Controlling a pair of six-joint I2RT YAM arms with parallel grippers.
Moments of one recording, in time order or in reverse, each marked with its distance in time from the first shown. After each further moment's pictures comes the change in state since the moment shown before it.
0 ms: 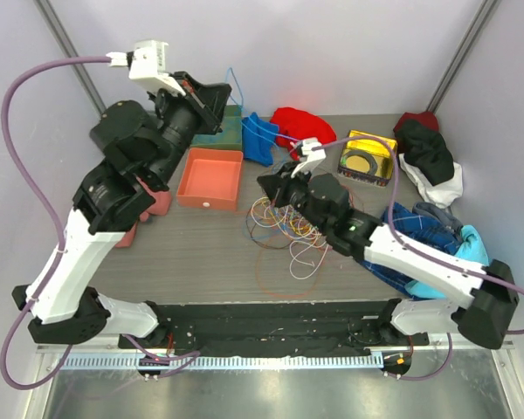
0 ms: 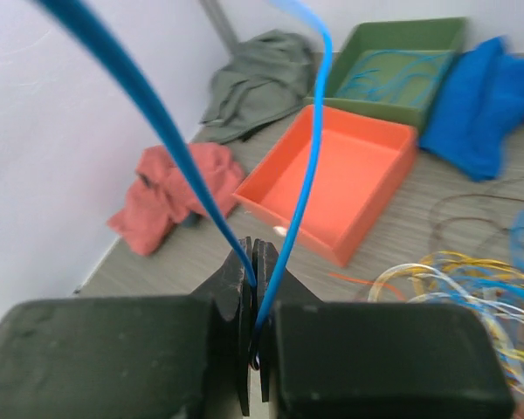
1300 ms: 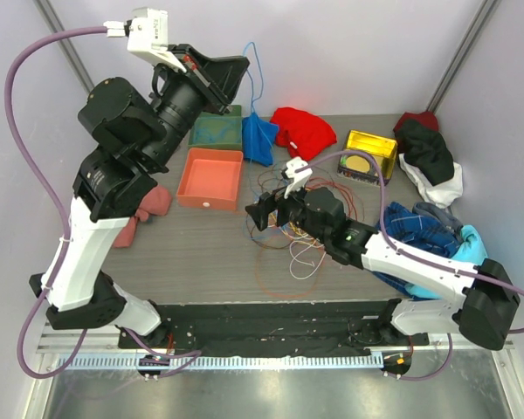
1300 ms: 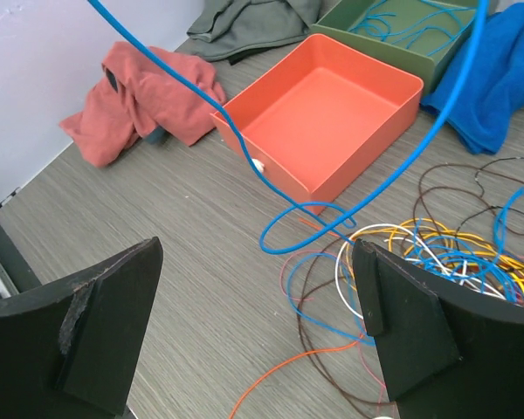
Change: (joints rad) left arm 0.000 0.138 0.249 -0.011 0.148 -0.010; right arm 0.009 -0.037 -0.116 -0.035 -0.087 -0.197
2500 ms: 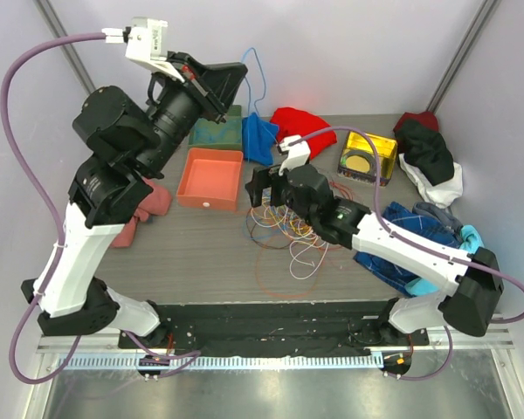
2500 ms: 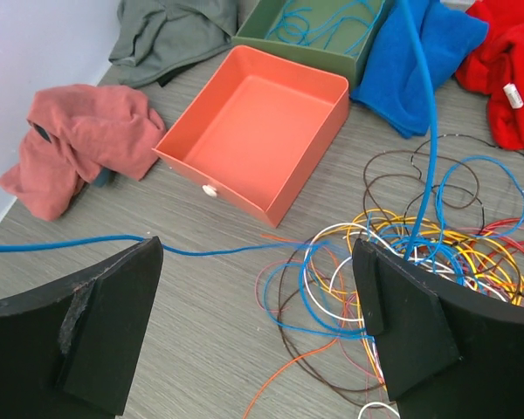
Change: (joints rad) left arm 0.000 -0.053 -0.090 0.039 0.048 0.056; right arm -0.003 0.138 0.286 -0.265 0.194 0.097
